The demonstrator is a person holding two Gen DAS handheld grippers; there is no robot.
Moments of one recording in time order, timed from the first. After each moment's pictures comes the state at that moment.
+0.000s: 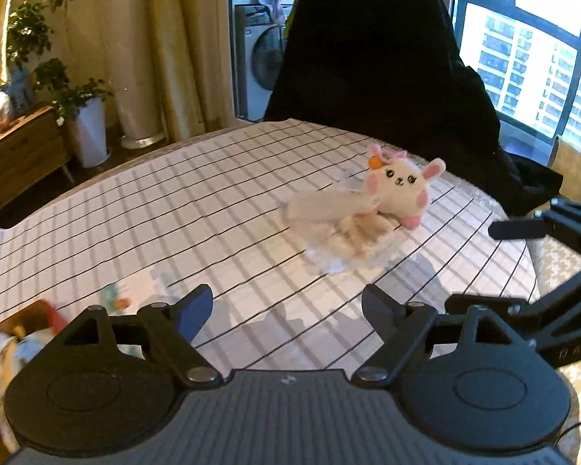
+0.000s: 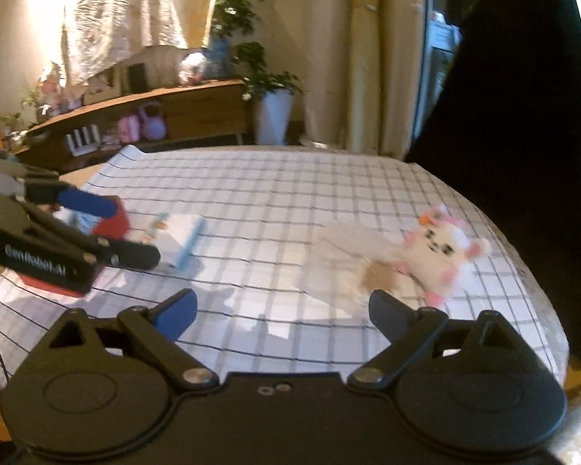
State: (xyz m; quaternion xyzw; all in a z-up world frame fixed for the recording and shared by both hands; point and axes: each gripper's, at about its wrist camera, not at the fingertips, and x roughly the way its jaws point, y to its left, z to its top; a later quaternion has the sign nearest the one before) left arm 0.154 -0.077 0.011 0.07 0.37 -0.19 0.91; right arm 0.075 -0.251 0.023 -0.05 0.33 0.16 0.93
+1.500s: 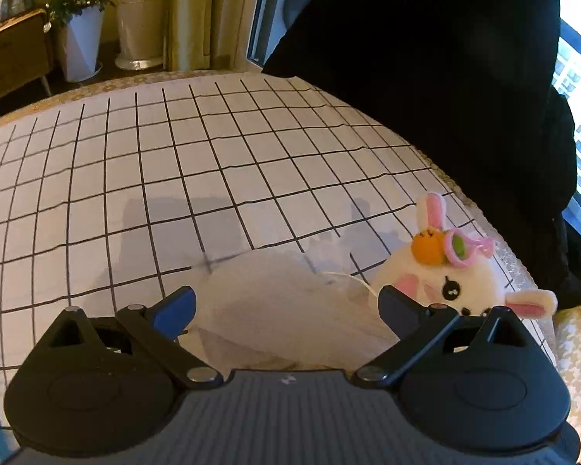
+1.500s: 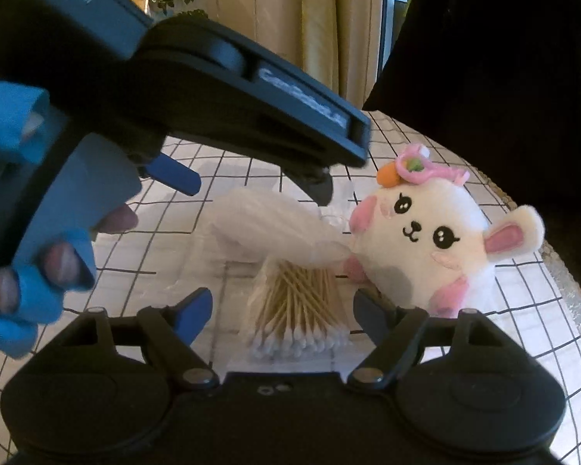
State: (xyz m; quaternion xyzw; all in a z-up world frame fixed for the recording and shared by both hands) left arm 0.366 -0.205 -0.087 -0.05 0.47 -0.14 0.87; right arm 0.212 -0.286 -0.076 -0.03 0.37 0.11 0.92
